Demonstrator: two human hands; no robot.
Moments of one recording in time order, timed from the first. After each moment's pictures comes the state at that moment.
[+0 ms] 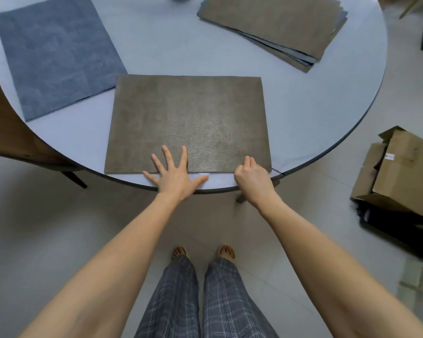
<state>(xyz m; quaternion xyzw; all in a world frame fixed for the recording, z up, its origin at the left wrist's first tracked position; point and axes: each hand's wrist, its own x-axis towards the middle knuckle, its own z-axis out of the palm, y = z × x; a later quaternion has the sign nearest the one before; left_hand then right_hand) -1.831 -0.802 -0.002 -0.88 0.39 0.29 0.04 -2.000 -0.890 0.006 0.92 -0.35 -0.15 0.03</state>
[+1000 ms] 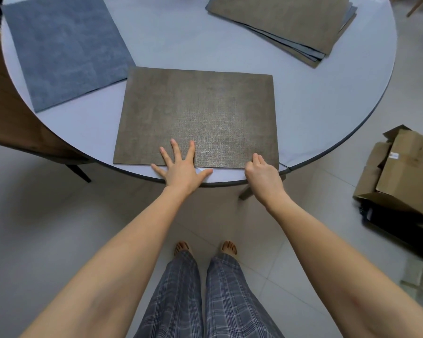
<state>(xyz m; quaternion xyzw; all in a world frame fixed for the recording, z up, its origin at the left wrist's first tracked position) -1.830 -0.796 -0.002 -0.87 0.40 0.28 0.00 -2.008 -0.885 0.002 0.92 -0.39 -0.08 0.00</state>
